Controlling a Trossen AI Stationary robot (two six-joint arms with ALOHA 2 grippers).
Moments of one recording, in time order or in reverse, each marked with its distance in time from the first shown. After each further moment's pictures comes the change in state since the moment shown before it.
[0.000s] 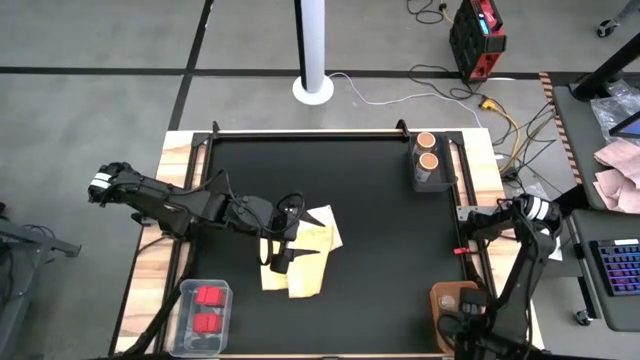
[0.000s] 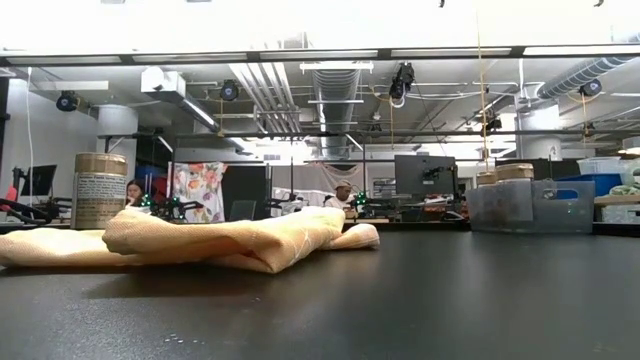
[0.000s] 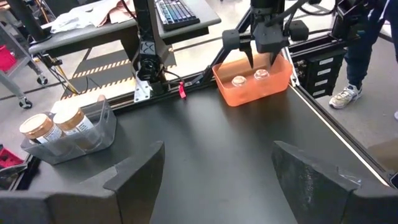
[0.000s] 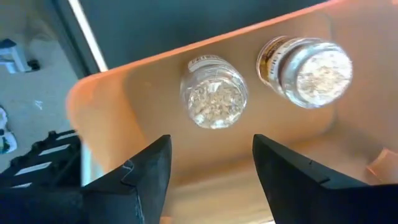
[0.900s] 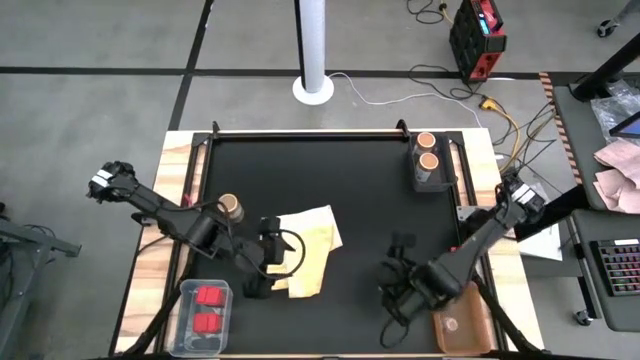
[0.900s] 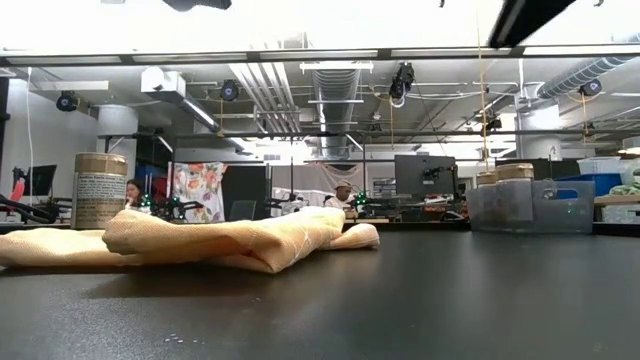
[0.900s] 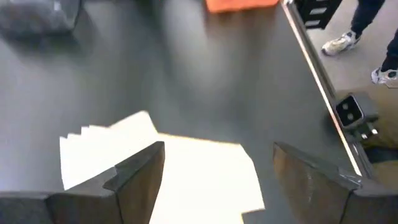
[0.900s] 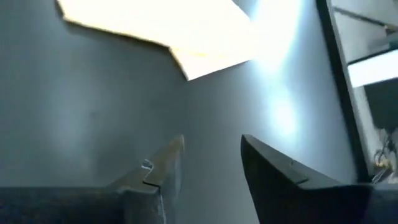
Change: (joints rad) left arm -0.229 -0.005 0.013 -0.409 -0.182 -0.429; right arm -0.491 -0.028 0.179 -0.098 0.747 -0.733
